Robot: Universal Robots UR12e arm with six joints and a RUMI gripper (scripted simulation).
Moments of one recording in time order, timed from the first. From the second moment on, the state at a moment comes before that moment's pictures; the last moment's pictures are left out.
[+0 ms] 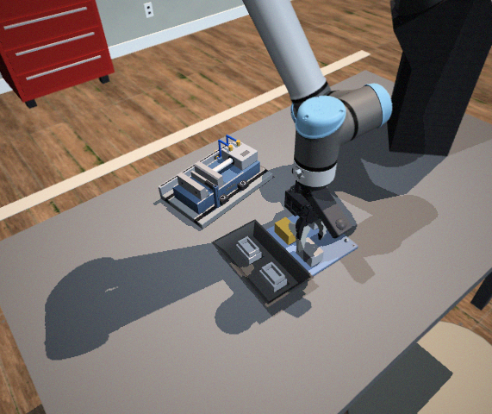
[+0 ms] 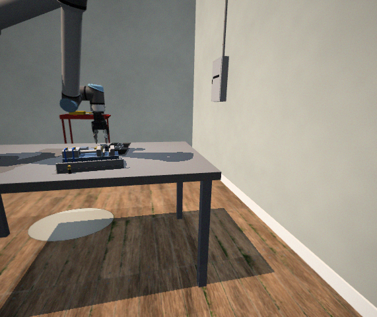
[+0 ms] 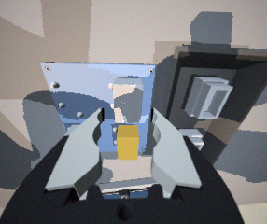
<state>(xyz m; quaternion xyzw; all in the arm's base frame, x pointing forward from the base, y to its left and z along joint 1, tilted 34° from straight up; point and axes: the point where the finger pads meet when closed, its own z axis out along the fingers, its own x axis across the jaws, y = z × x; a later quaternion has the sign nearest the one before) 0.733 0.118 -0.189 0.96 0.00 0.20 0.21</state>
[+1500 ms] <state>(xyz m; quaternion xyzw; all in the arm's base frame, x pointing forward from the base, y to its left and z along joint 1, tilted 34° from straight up) 0.737 0.114 -0.197 0.96 0.00 0.20 0.21</state>
